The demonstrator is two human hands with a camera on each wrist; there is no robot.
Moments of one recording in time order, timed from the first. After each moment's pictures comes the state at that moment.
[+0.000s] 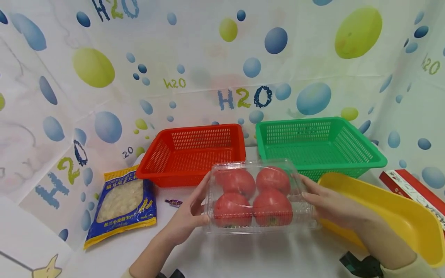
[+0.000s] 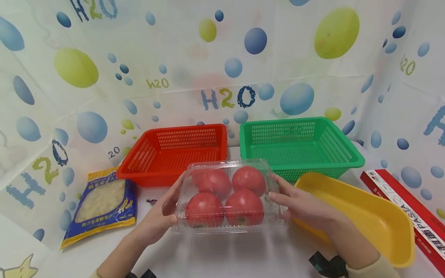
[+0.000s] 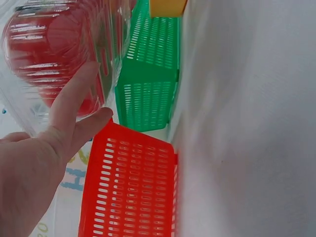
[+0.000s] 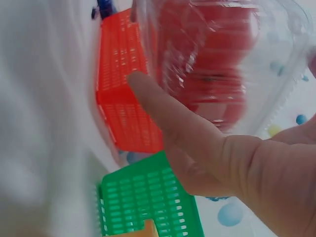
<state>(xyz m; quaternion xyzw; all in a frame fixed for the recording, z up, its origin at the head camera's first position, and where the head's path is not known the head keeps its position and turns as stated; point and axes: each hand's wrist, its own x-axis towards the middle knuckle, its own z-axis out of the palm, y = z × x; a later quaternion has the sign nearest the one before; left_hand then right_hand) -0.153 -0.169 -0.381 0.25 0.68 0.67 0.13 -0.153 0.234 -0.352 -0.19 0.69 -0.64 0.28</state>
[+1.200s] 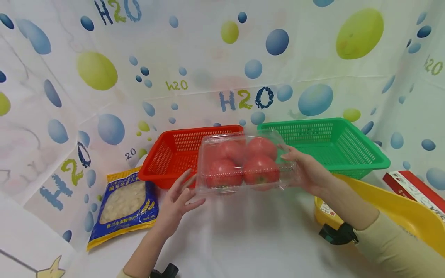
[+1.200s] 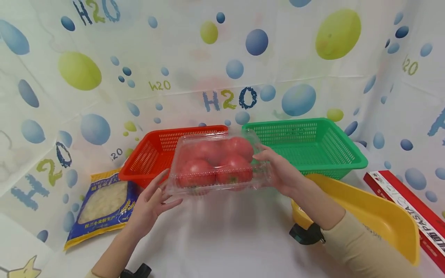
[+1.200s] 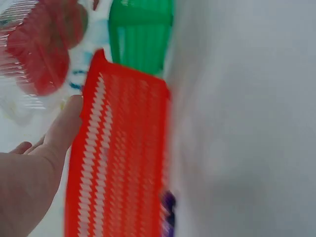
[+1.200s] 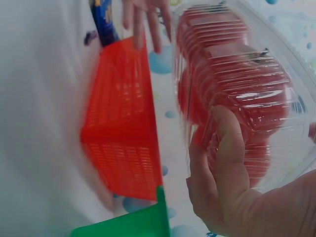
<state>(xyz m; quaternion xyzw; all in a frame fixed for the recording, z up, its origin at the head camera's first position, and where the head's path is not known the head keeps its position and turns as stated) -0.167 -0.192 -0.377 0.12 0.66 0.74 0.01 -0.202 0.176 -0.308 -0.09 0.62 -0.76 0.20</state>
